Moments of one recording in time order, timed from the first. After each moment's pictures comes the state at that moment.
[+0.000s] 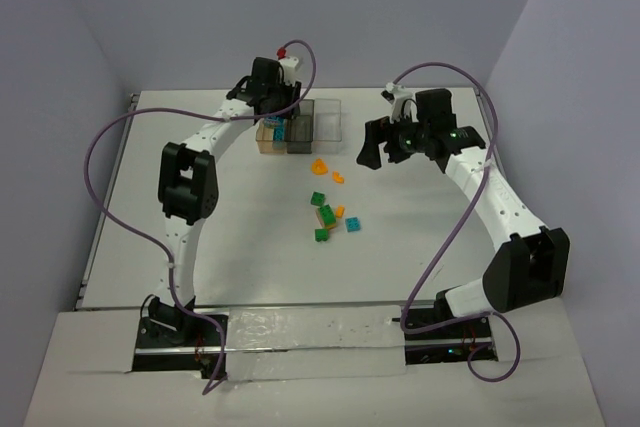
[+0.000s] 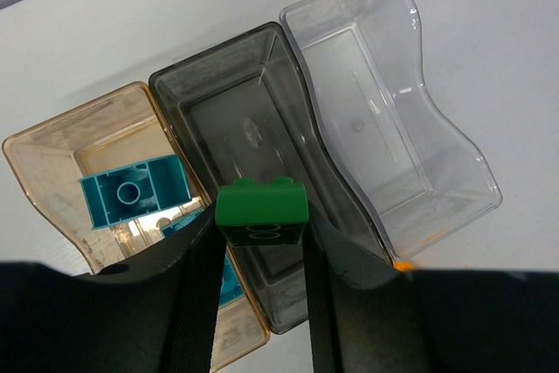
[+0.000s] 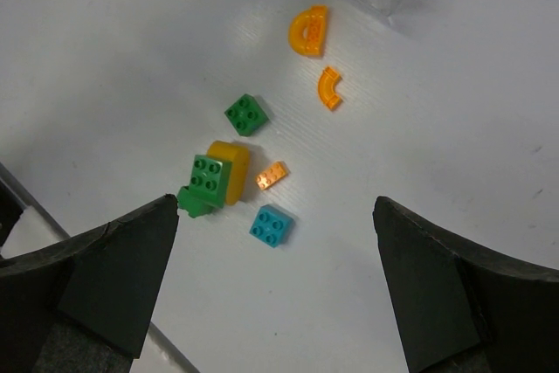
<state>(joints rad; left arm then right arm) -0.40 2.31 2.07 -0.41 0.15 -0.03 0.22 1.41 1.27 -0.59 -0.50 -0.01</state>
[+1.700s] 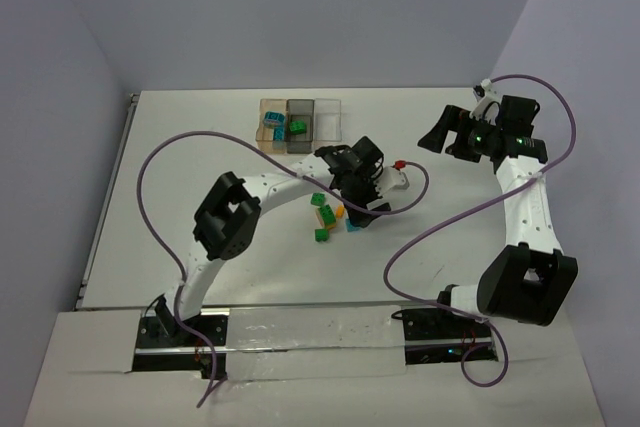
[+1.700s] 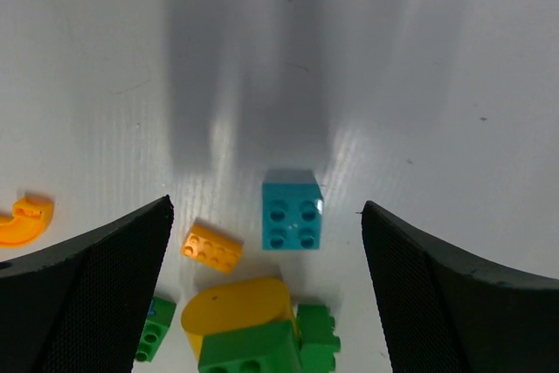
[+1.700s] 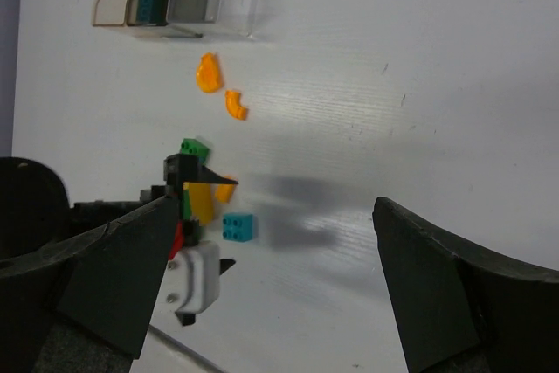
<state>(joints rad) -0.96 2.20 1.86 -0.73 0.26 0.37 -0.26 1.33 1.22 -0.65 -0.64 0.13</state>
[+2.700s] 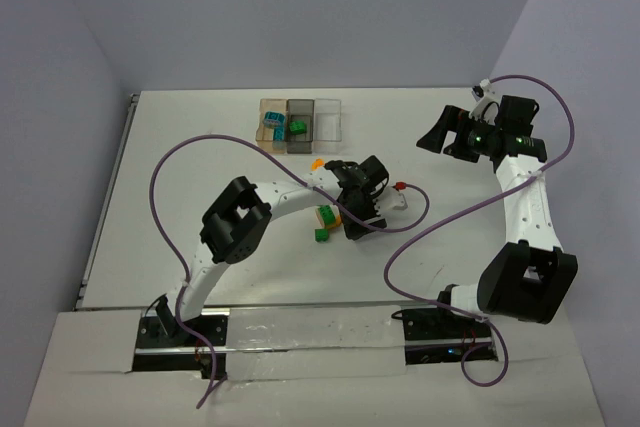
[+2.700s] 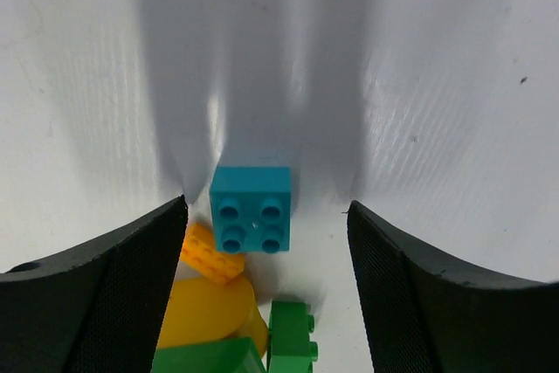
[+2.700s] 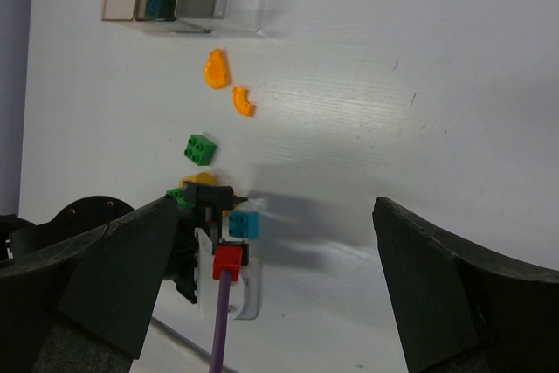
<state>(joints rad) -1.01 2.25 1.81 -0.78 0.14 0.38 -0.26 1.34 1.22 -0.65 -0.67 0.12</state>
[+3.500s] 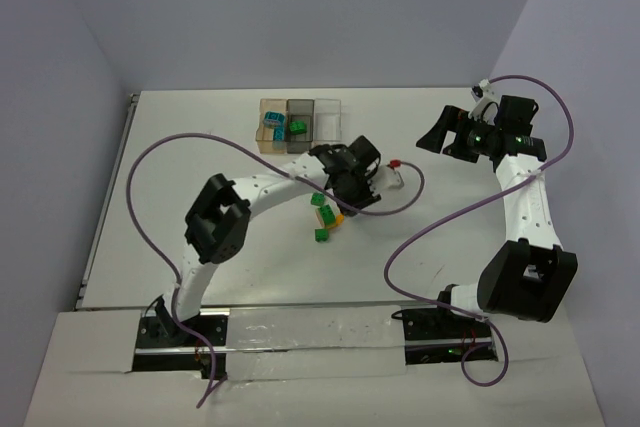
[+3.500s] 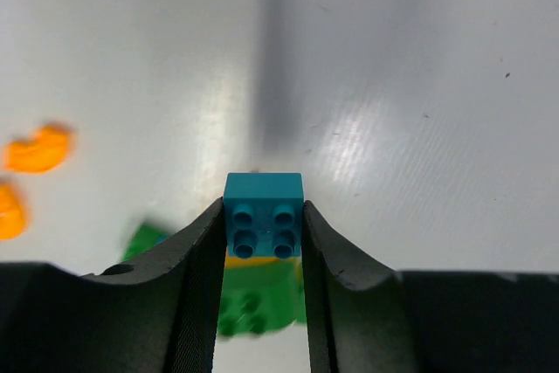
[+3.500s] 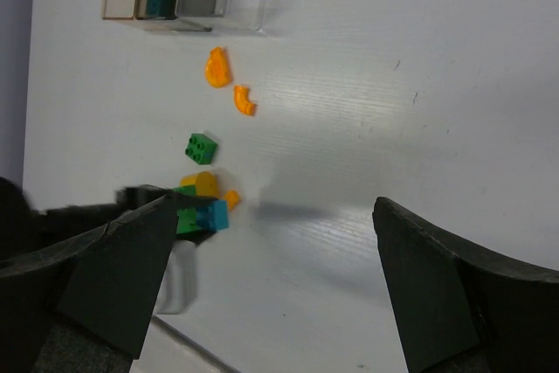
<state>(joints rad) -0.98 2.18 1.83 -0.80 0.13 0.37 -0.26 1.35 1.23 -0.65 -0.67 0.12</state>
